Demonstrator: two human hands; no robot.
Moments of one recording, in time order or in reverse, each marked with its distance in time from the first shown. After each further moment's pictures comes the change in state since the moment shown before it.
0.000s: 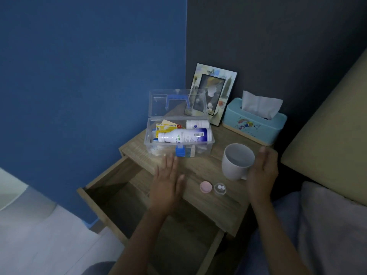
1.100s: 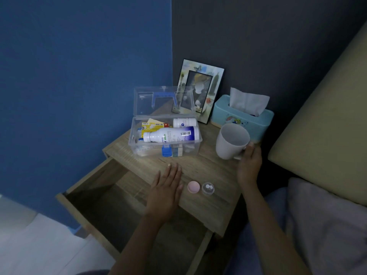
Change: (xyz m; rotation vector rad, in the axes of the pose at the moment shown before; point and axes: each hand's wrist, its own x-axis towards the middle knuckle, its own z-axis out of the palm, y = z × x) left_hand -0.001 0.009 0.035 0.202 -0.183 0.117; right_hand 0.046 0.042 0.018 0.037 0.010 0.108
